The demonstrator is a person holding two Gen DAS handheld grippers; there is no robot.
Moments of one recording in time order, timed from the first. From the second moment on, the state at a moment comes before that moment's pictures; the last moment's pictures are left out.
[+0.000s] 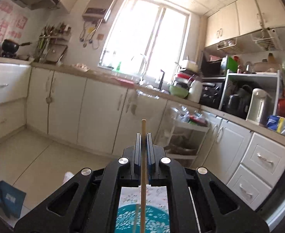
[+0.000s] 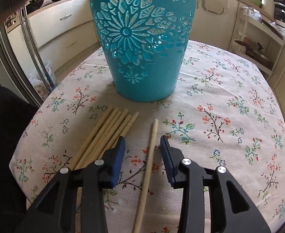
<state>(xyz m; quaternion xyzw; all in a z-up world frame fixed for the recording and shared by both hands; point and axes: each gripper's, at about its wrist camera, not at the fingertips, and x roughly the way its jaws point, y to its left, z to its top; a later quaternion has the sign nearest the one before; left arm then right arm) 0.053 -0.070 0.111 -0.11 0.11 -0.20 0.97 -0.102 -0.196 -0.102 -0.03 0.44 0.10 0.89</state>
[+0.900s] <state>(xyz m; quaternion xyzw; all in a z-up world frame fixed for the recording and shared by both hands) 0.008 -0.032 0.043 -0.05 0.21 -0.18 0.96 -0.091 -0.197 -0.100 -0.04 0.47 0.09 0.88</state>
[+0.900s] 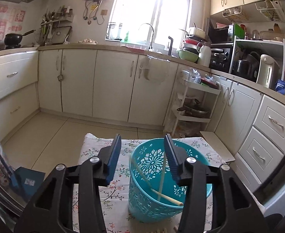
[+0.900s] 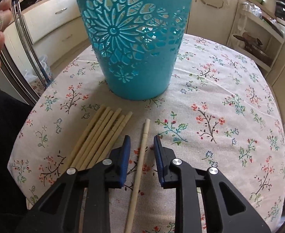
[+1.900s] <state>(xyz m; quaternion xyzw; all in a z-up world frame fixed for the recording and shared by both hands) -0.059 -0.016 0.083 -0.07 0.02 -0.09 0.99 -0.080 -0.297 0.043 0.47 -0.03 0.03 0.88</state>
